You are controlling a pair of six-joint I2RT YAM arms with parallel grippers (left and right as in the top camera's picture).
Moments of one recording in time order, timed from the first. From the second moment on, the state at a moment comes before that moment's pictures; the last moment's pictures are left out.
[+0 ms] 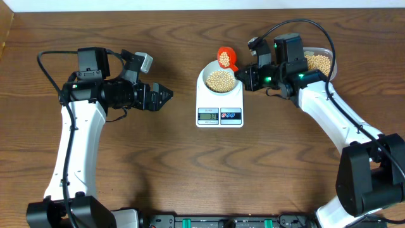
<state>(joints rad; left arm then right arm) 0.10 1.48 1.24 -0.89 0.70 0.28 0.28 1.77 1.24 -0.29 -0.57 0.17</state>
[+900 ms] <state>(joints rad) 0.10 1.48 1.24 -0.89 0.70 0.28 0.39 1.74 1.24 -0.38 -0.39 0.07</state>
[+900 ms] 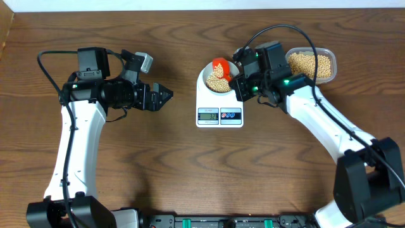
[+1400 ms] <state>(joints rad) 0.10 1.48 1.24 -0.89 0.70 0.28 0.40 1.69 1.24 -0.45 -0.29 0.06</state>
